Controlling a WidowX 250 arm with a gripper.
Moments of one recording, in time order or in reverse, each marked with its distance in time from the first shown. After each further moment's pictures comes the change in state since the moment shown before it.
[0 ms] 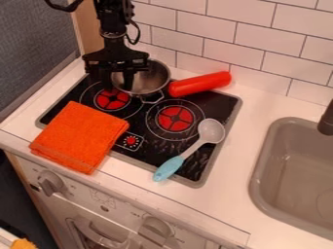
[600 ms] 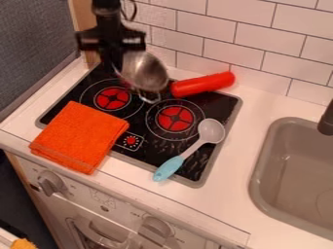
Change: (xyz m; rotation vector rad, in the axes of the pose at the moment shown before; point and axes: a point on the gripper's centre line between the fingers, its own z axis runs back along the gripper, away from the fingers) arm -0.002 0.004 0.065 -0.045 -0.145 -0.070
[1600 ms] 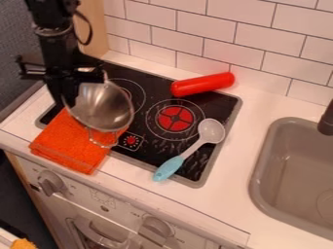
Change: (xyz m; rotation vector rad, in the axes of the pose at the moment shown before) arm -0.095 0.053 0.023 0.047 0.139 -0.037
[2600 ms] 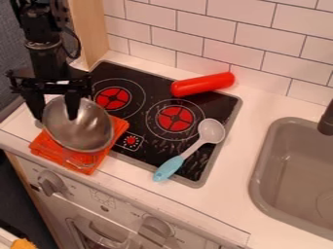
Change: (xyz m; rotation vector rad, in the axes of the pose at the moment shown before) arm -0.003 0.014 -0.022 0.011 0.090 0.043
